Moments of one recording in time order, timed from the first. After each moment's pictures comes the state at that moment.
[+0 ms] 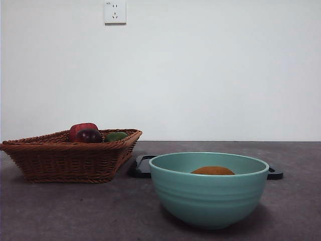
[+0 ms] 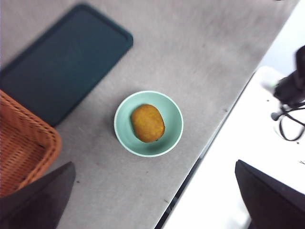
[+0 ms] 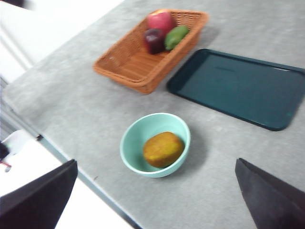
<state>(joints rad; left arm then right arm) -1.04 1.14 1.51 -1.15 0.00 -0.09 0.41 0.27 0.83 -1.02 -0.35 0.15</state>
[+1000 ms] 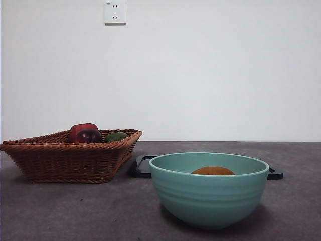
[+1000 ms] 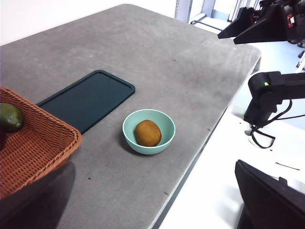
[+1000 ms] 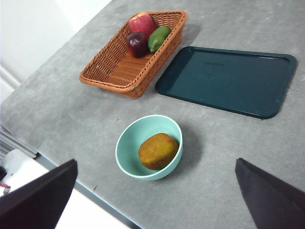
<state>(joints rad) -1.04 0.34 1.12 -1.14 0.00 -0.08 0.41 0.27 0.83 -1.02 -0.30 0.27</state>
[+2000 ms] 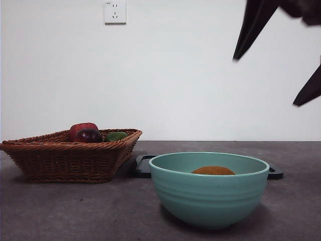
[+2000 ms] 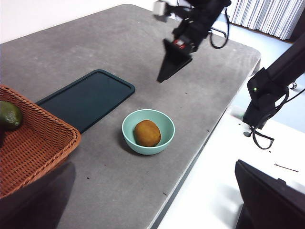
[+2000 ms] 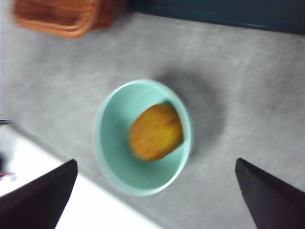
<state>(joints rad) -1.04 0.34 1.12 -1.14 0.00 -0.09 0.42 1.15 0.96 -0.87 -0.44 0.36</state>
